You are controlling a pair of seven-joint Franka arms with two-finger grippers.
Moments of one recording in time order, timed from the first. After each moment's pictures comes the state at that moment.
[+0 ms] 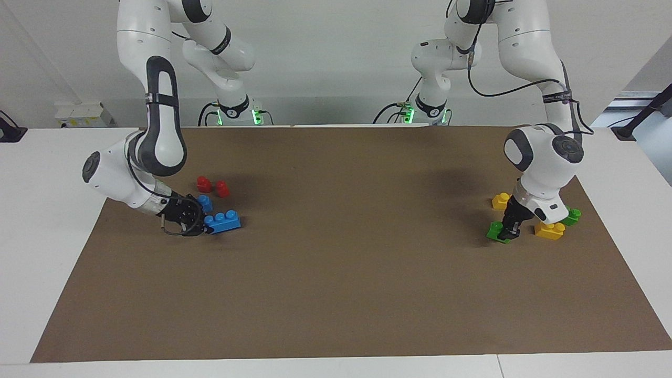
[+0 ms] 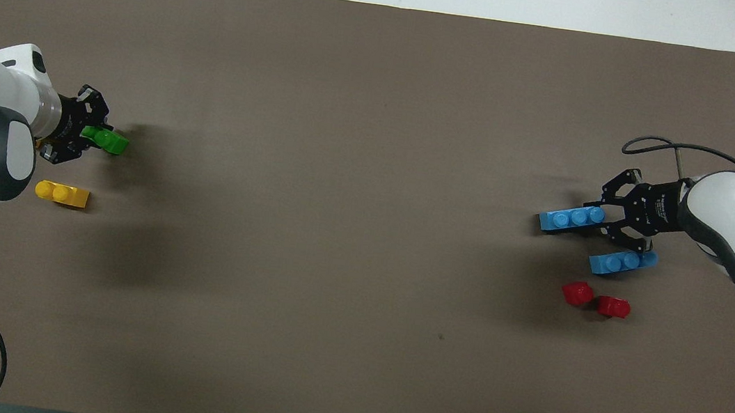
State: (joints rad) left arm 0.03 0.31 0.02 -1.98 -0.05 2.38 -0.96; right arm -0.18 0.33 0.02 -1.99 0.55 2.14 0.83
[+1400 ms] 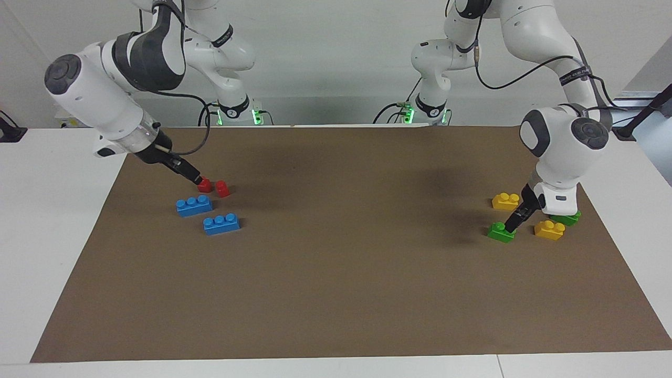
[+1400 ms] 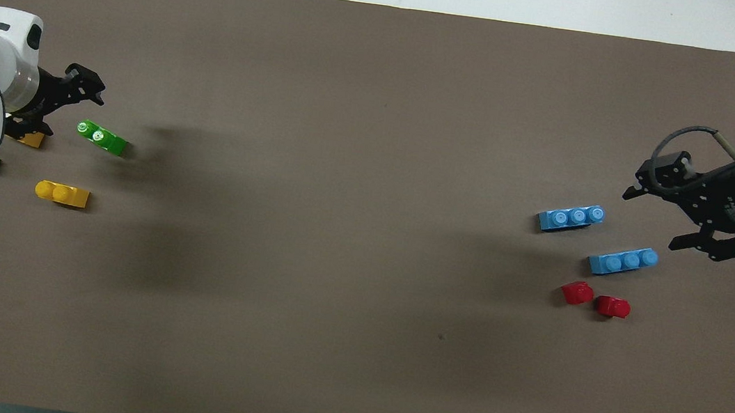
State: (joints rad) left arm 0.03 0.26 0.00 -1.78 0.06 2.06 -0.46; right arm -0.10 0.06 0.04 -1.72 0.15 1.63 0.42
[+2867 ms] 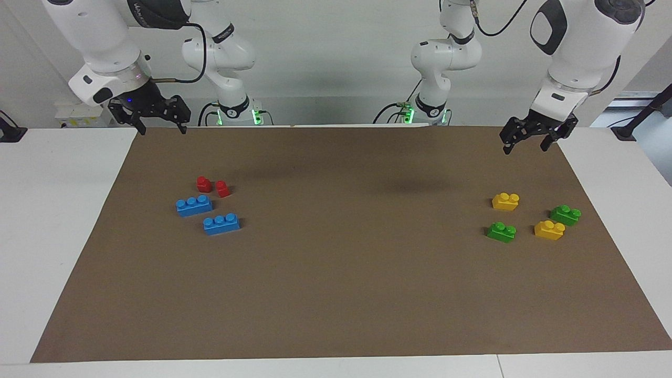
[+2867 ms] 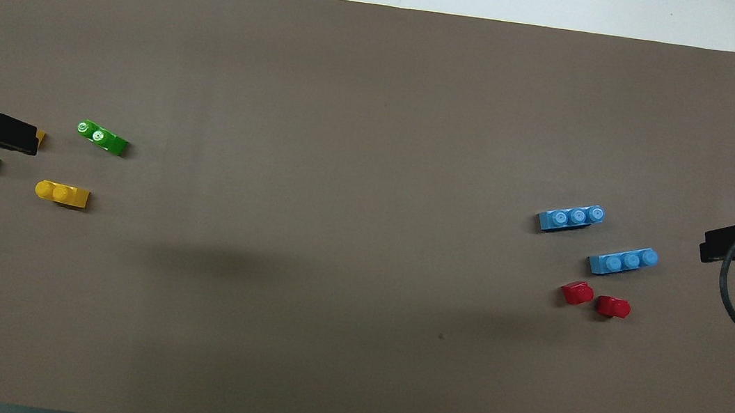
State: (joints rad) left arm -0.01 -0.08 -0.03 -1.75 0.05 1.68 0.04; right arm -0.07 -0.08 0.05 -1.67 -0.03 1.49 -0.04
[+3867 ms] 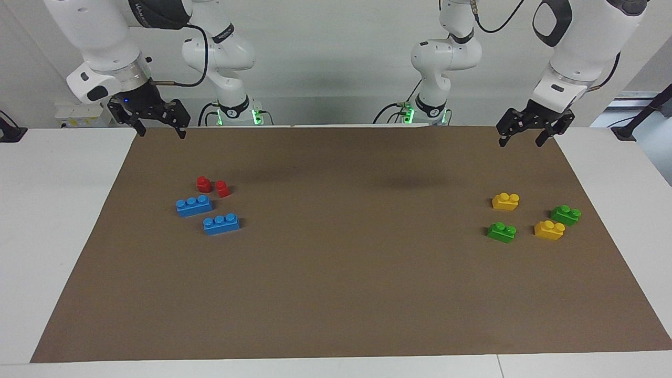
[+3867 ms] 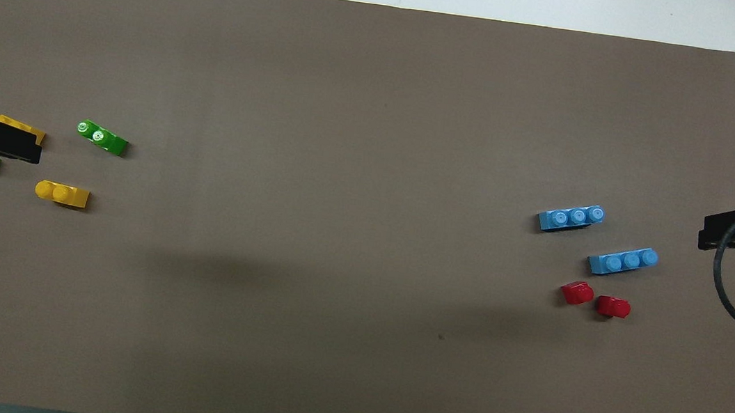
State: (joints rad) left arm -0.01 -0.10 -0.02 -1.75 -0.01 1.66 0.06; right arm -0.07 -0.08 0.05 -1.67 -0.02 1.51 0.07
